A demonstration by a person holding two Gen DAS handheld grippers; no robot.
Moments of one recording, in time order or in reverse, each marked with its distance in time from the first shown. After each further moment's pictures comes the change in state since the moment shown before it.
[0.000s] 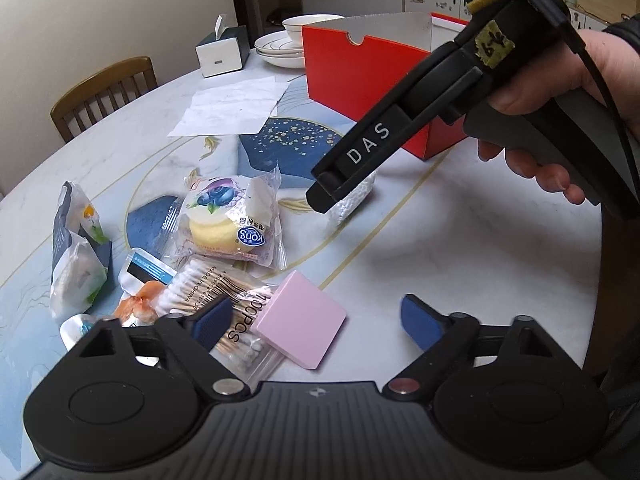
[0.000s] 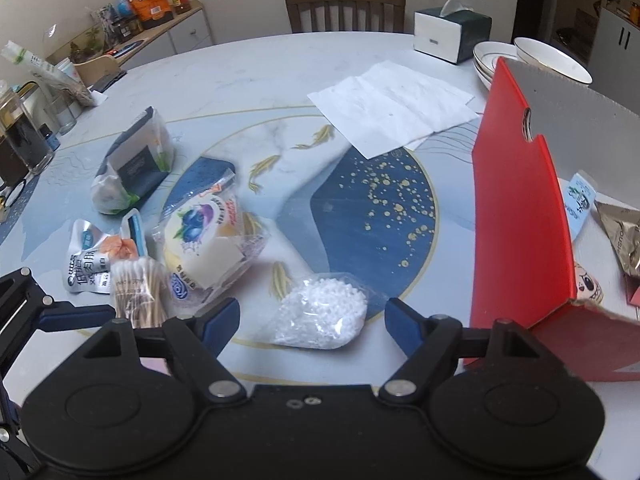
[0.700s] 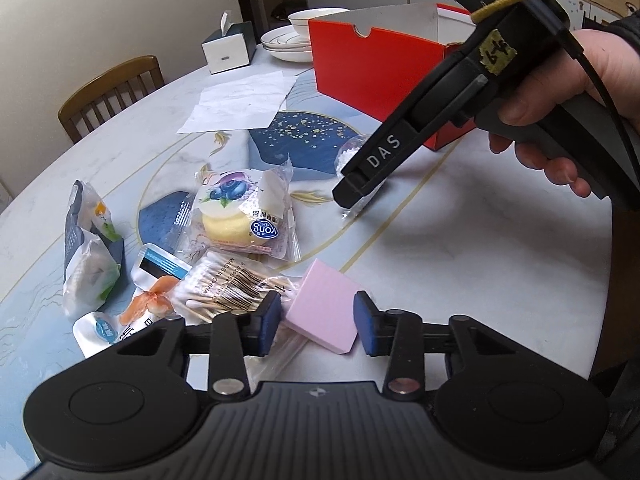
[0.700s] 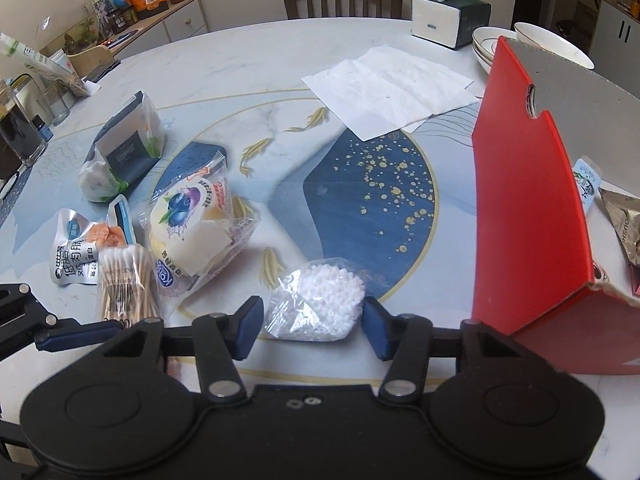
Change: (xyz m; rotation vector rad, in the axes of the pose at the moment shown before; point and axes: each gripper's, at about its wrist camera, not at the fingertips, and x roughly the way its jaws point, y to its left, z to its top) left arm -0.001 0.002 -0.002 0.020 0.018 0.040; right arm 0.009 -0.003 -0.004 0.002 0.031 -0.003
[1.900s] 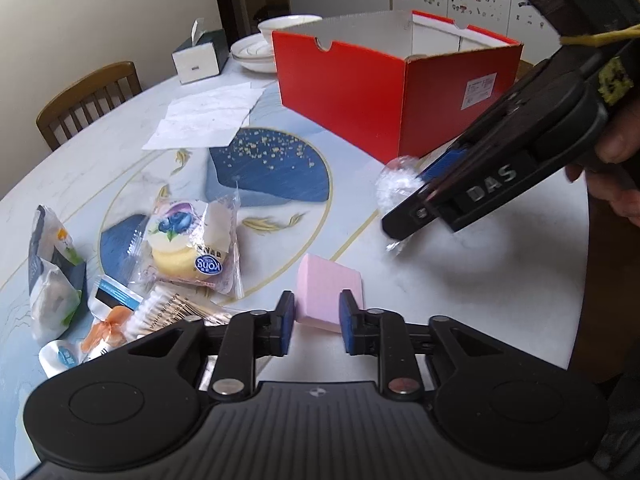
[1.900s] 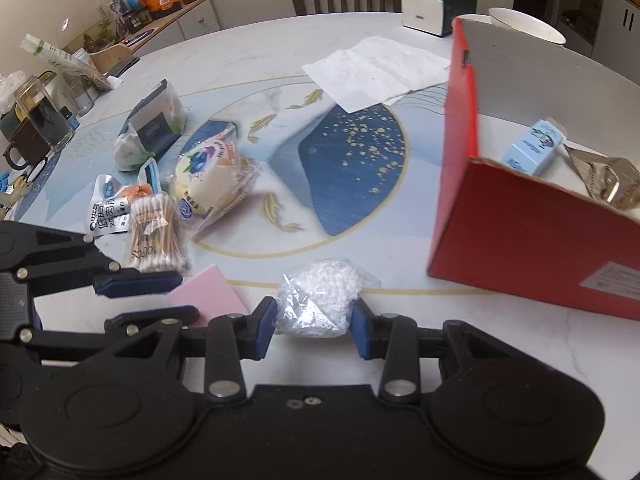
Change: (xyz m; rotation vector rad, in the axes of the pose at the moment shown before) left arm 0.011 -0.025 0.019 0.004 -0.001 -0.061; right arm -0.049 -0.024 -0.041 0.006 0.018 0.058
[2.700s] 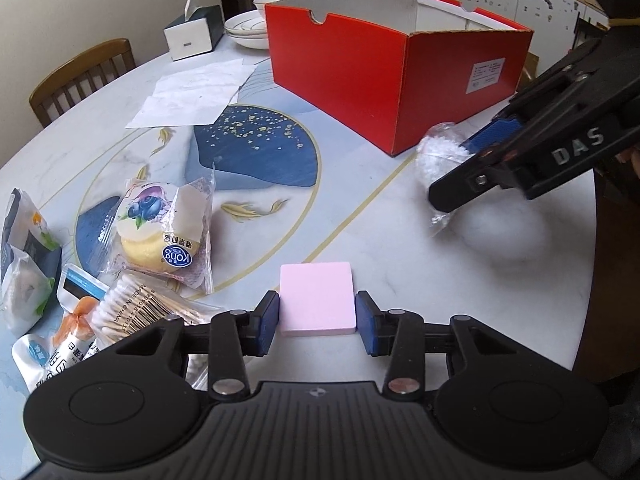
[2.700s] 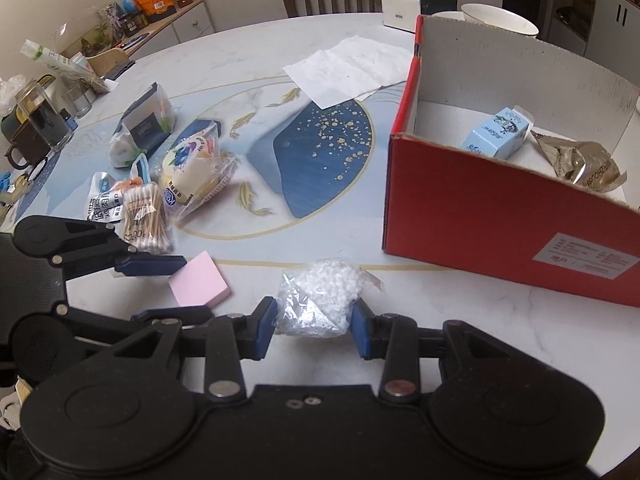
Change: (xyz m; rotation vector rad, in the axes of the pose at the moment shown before) left arm 0.020 -0.009 0.006 -0.038 0.056 -0.009; right arm -0.023 -0.024 -0.012 0.002 -0.001 0.003
